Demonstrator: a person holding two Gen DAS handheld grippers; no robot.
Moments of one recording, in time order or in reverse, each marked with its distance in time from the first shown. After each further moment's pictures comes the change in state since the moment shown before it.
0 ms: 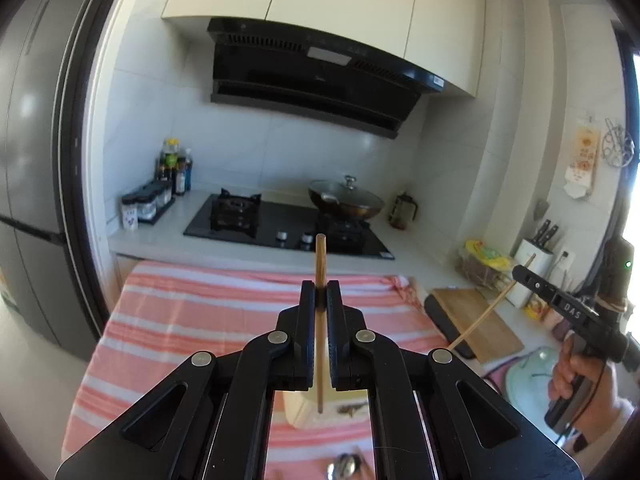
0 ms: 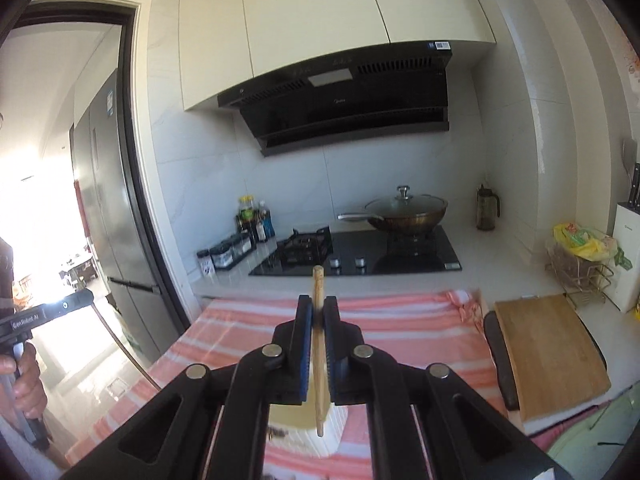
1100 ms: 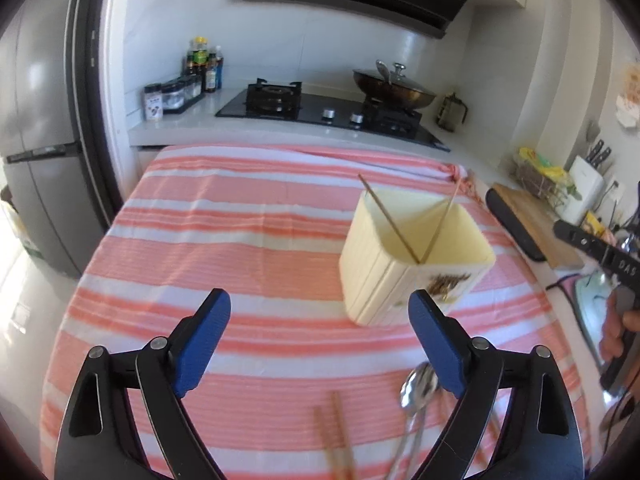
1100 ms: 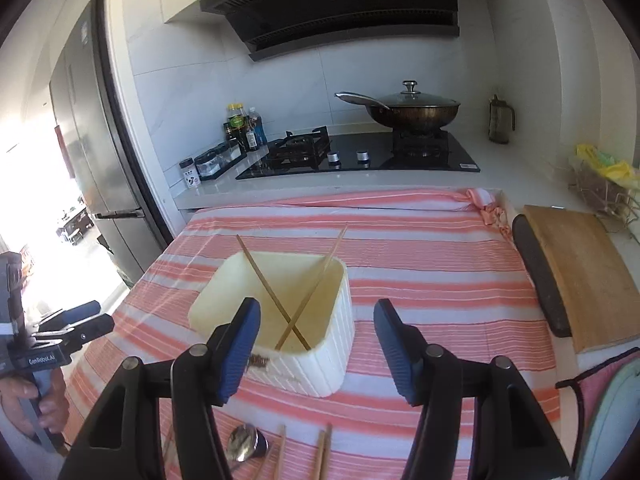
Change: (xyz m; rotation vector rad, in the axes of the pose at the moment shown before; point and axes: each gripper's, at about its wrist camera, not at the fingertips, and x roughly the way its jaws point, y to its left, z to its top) left arm 0.047 0.056 -0.152 0.006 0.329 0.139; right arm 0.070 -0.008 -0.121 -0.025 0.315 -0.015
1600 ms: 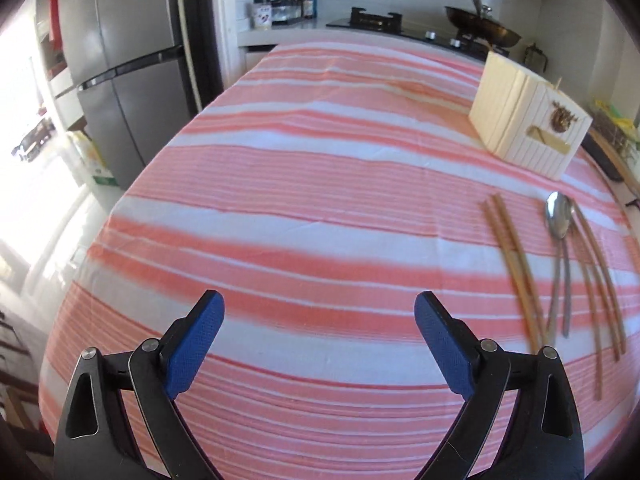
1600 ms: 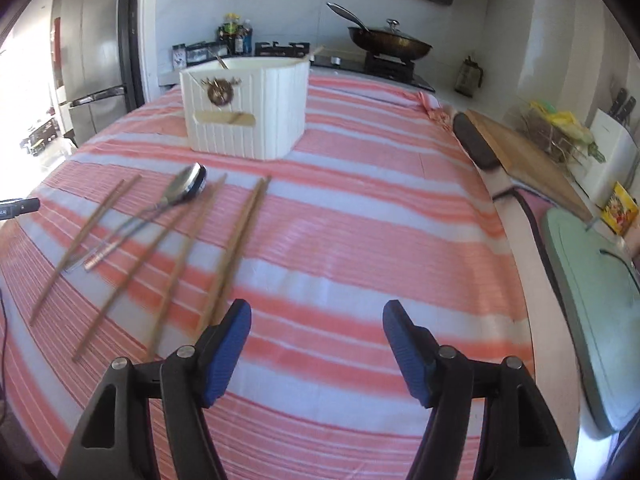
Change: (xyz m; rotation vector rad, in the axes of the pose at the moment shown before) left arm -0.010 0.086 -0.167 -0.107 0.175 0.268; right arm -0.061 -0.023 -0.218 -0.155 0.216 -0.219
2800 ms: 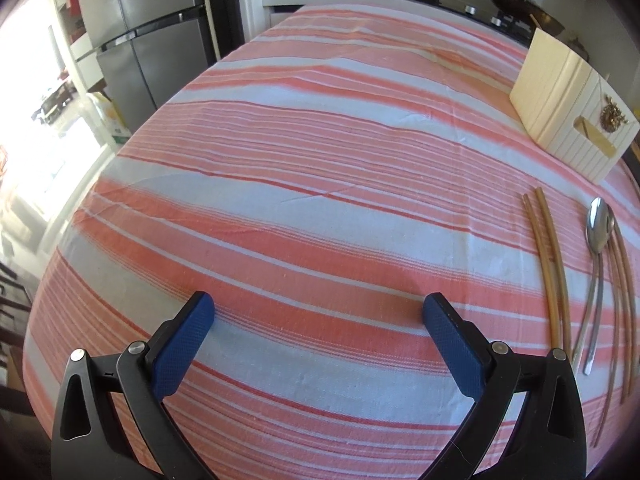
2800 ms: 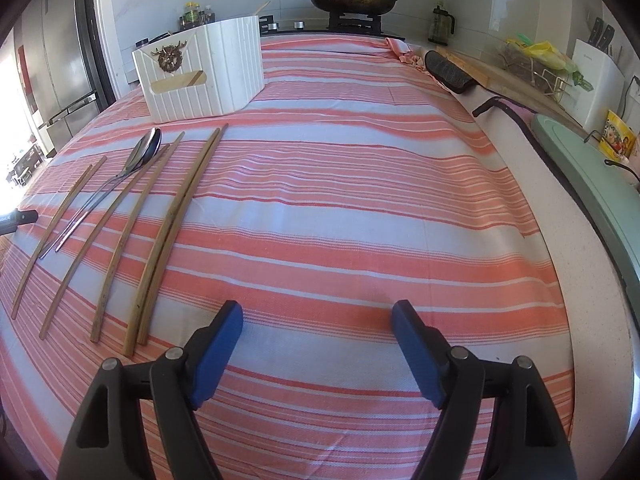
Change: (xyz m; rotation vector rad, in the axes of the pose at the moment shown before) left arm 0.032 -0.013 0.009 -0.083 0.119 0.074; right arm 0.026 -0.029 -0.034 0.127 0.084 0.026
